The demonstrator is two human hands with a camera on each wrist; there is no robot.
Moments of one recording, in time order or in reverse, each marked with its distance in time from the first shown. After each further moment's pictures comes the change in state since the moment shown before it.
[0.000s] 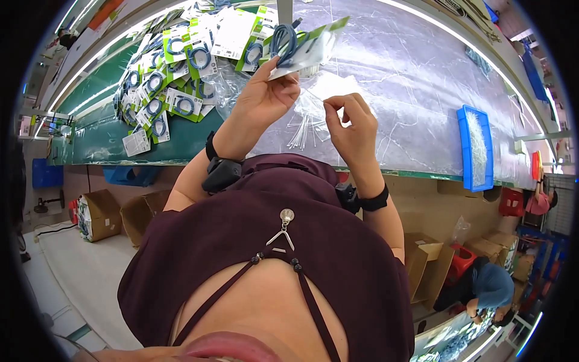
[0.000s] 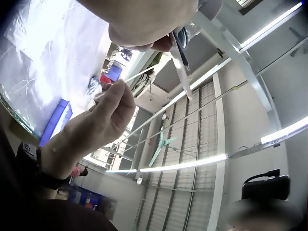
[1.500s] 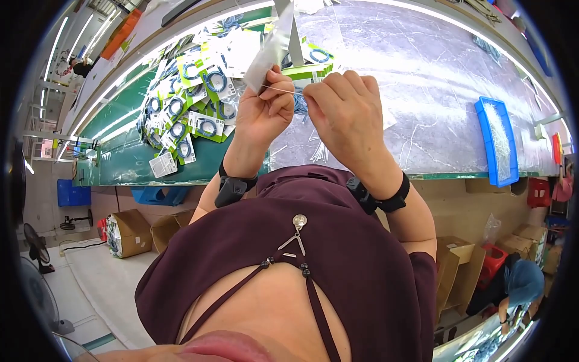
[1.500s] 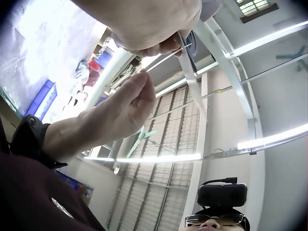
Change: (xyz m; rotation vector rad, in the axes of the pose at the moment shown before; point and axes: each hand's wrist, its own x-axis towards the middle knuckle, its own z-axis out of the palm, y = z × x) left_hand -0.014 0.023 0.022 -0.336 -0.213 -0.215; right_hand 0.051 -0.050 -0.005 -0.318 0.034 -0.380
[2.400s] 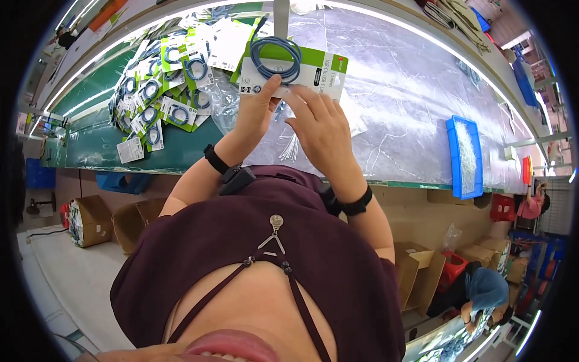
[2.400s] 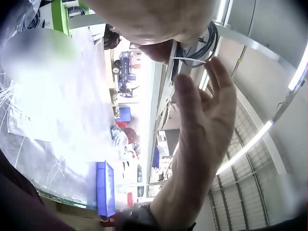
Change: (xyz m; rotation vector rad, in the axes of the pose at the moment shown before) left_hand 0.019 -0.006 -0.047 0.945 0.168 0.658; right_hand -0.020 0.002 0.020 0.105 -0.268 0.135
